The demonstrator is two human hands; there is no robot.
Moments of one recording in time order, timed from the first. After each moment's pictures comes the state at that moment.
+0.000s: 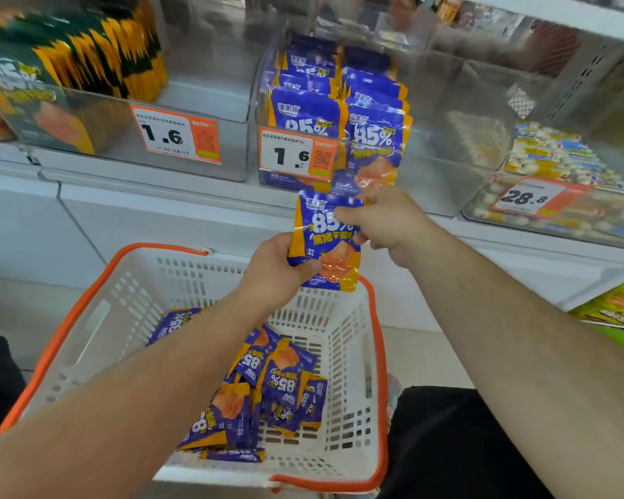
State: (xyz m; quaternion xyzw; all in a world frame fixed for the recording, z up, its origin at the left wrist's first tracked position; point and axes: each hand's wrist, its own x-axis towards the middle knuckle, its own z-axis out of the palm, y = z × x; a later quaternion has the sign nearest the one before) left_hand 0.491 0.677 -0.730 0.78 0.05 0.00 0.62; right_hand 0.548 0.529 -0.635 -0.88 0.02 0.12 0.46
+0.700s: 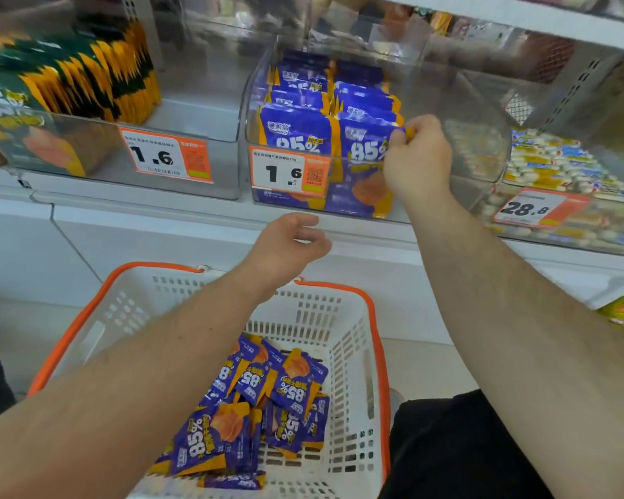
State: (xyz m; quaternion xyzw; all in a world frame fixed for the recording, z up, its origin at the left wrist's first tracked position) left_hand 0.533 0.675 -0.696 0.77 0.05 -0.03 0.63; right_hand 0.611 0.520 -0.600 -0.90 0.04 -0.24 0.37
